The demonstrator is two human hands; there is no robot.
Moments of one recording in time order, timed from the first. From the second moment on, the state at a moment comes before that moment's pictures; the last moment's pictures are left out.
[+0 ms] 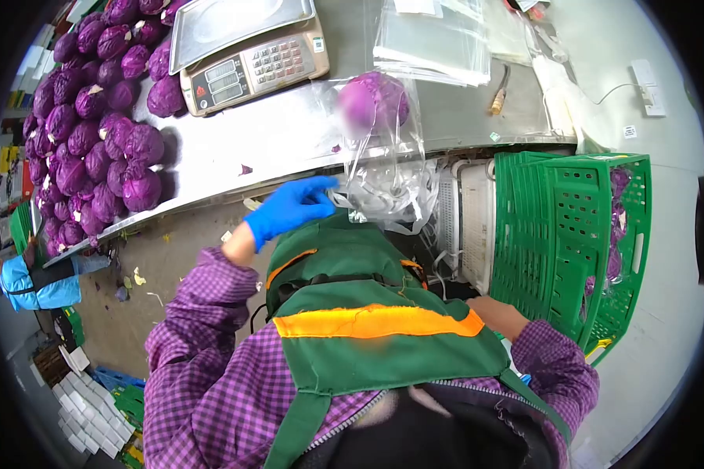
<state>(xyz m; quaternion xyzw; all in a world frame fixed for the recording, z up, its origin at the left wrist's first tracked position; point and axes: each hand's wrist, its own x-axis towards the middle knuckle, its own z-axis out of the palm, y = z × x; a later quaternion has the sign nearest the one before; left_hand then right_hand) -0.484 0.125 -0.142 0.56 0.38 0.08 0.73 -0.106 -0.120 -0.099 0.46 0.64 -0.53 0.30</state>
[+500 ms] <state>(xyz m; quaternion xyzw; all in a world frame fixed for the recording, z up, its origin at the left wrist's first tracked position) -0.447 0.199 -0.197 0.57 0.35 0.37 0.64 -0.134 0.133 -0.149 0.58 0.47 -0.54 -0.39</state>
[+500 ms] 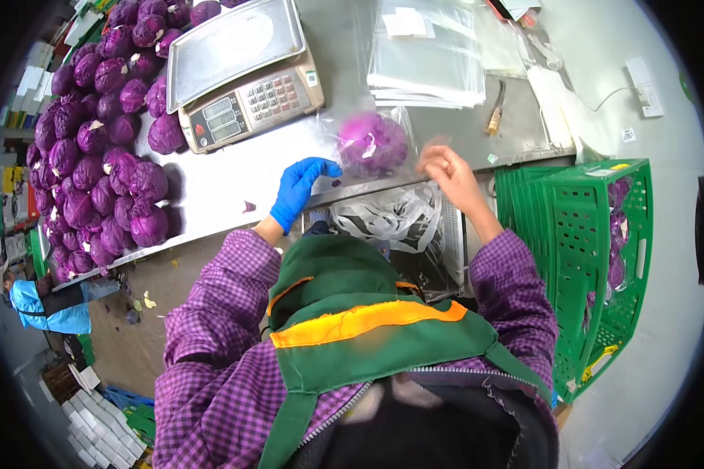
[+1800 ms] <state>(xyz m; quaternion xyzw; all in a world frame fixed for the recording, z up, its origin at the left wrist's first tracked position) -0.265 0.168 -0.047 0.47 0.31 0.12 0.82 -0.105 0.065 -0.072 0.30 0.02 -0.57 -0.77</state>
